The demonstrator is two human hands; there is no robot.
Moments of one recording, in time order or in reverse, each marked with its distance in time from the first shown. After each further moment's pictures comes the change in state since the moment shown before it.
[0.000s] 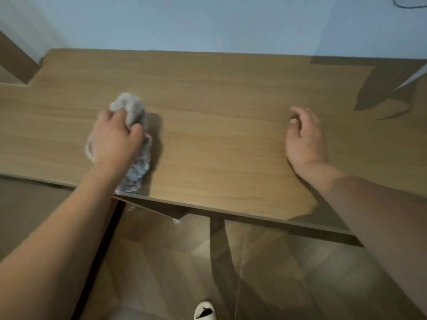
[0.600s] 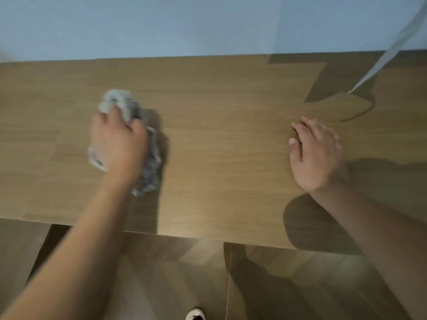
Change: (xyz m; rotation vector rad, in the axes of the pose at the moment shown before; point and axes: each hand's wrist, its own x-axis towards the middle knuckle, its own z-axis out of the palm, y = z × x) left_hand -0.002 0.118 0.058 -0.025 0.124 -0.063; right_hand 0.013 0.094 -0.063 -0.483 -0.084 -0.130
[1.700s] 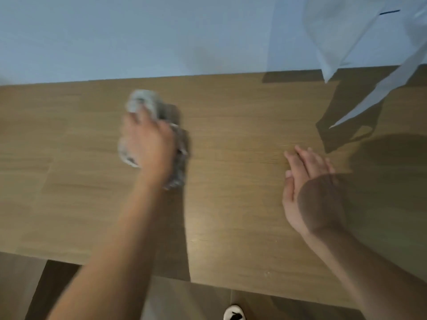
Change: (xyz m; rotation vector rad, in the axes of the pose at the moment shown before) left_hand 0.030 0.082 0.067 0.062 0.040 -0.011; right_hand 0.000 0.005 0.008 0.099 0.099 -0.023
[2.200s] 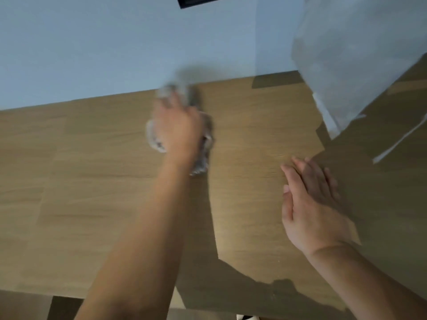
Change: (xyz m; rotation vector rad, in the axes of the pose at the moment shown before) left_hand 0.026 0.088 0.048 0.109 -0.101 0.383; right_hand 0.001 -0.003 -0.008 -0.083 -0.142 0.052
